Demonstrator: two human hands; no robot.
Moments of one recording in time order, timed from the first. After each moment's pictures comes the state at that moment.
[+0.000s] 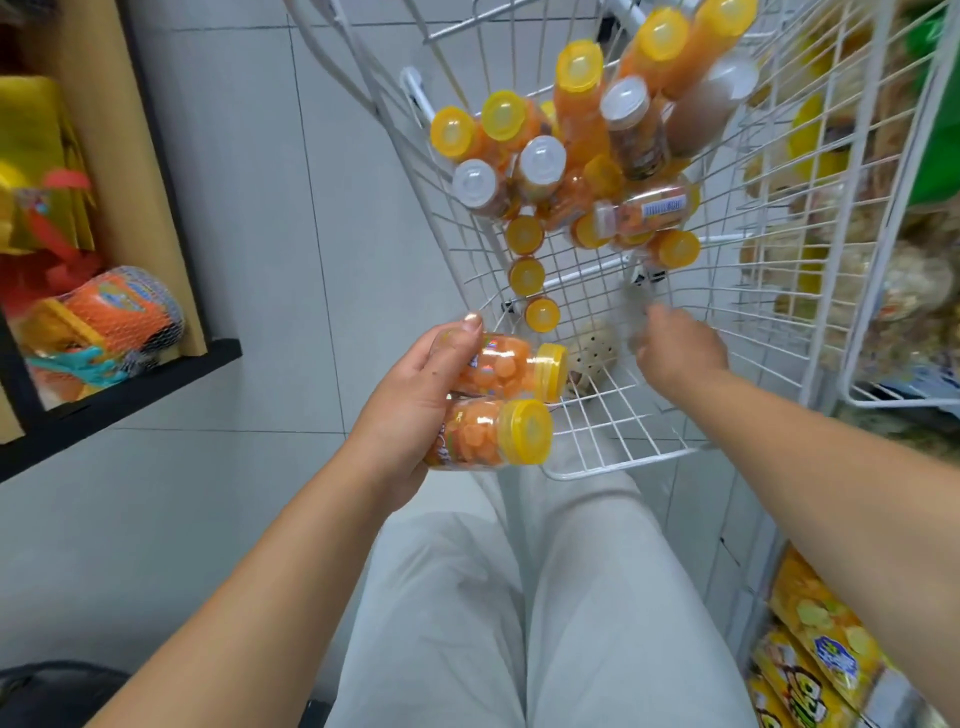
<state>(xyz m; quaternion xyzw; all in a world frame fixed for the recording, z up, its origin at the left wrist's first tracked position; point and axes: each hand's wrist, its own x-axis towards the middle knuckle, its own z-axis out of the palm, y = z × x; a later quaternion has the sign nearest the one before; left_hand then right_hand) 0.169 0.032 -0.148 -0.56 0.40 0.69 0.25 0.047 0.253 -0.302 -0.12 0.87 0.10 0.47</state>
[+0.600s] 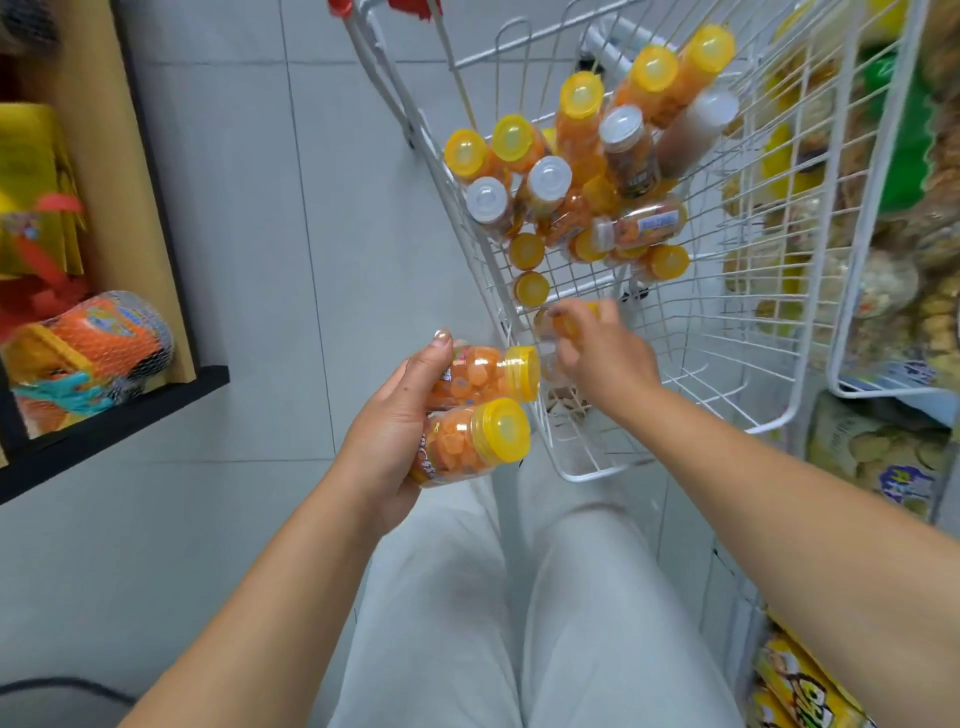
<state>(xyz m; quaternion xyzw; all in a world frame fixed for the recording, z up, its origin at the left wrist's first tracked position) 0.198 0.012 -0.146 -0.58 0.33 0.71 0.23 0.089 0.184 -0.263 -0.14 0.88 -0.07 0.44</state>
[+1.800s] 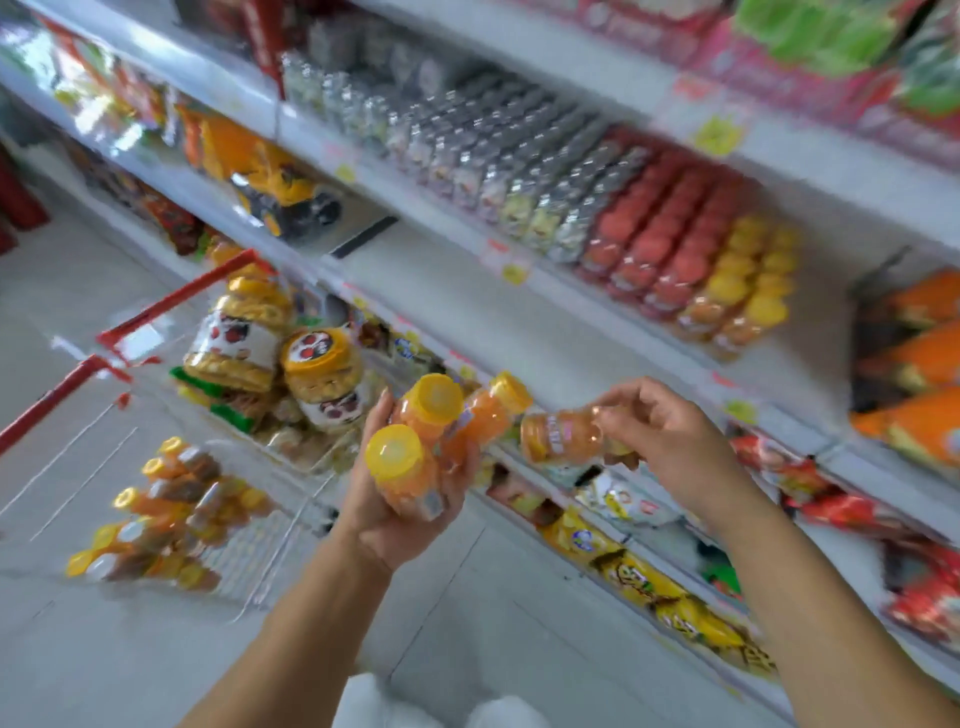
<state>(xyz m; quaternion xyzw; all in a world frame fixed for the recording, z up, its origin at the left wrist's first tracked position) 0.269 0.402 0.193 -0.12 0.07 0.82 0.56 0.373 0.618 0.271 0.25 0.78 -0.58 -0.03</state>
